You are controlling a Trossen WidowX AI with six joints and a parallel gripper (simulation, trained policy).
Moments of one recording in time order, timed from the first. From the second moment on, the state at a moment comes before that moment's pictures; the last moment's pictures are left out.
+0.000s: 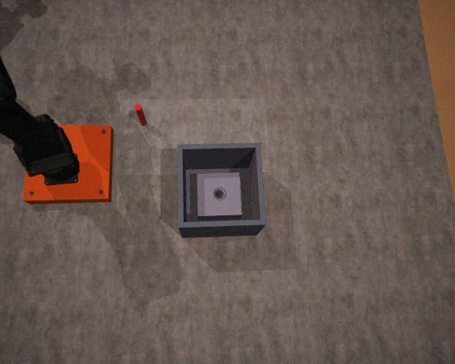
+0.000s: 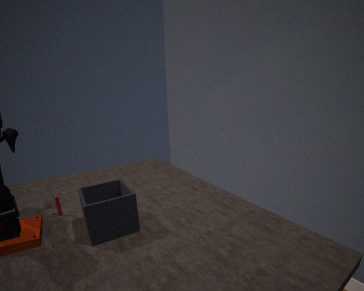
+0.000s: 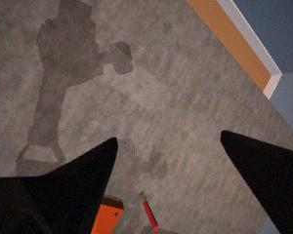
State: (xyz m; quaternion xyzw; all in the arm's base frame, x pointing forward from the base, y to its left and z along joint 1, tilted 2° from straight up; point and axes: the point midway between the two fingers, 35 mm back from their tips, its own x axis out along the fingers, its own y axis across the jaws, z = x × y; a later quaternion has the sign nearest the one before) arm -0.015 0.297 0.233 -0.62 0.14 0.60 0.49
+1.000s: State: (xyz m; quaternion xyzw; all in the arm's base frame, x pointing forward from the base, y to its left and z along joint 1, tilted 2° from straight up) arm 0.086 0.251 0.196 -0.40 0.48 0.35 0.70
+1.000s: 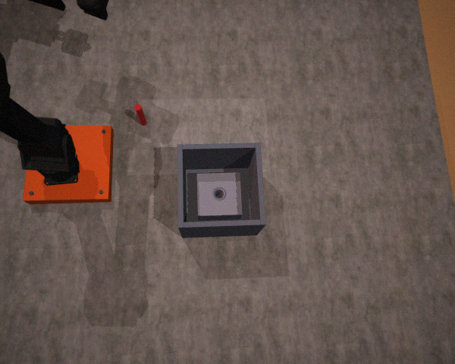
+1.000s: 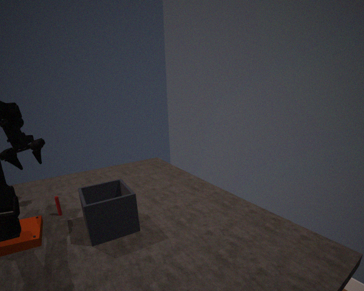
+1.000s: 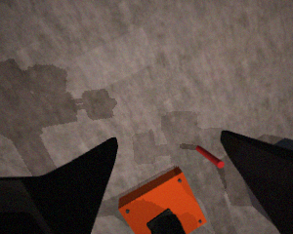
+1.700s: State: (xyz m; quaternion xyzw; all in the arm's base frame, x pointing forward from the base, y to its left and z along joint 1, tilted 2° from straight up) arm 0.133 0.206 0.177 -0.16 0.62 0.11 0.76
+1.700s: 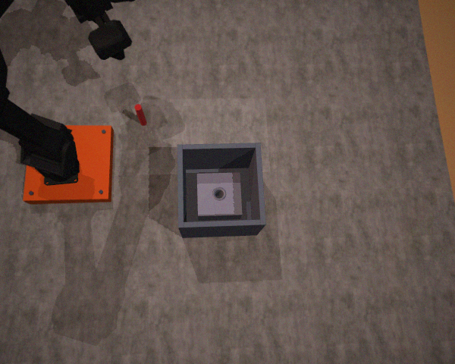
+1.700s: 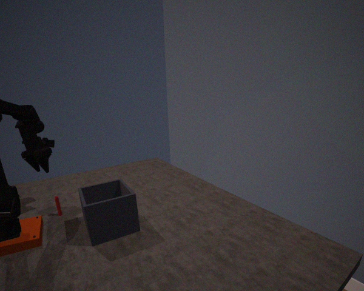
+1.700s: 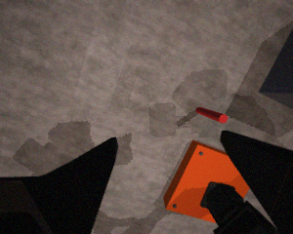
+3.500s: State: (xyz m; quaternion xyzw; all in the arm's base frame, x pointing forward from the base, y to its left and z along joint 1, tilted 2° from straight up) arm 0.165 0.105 0.073 0.36 0.64 -0.37 0.57
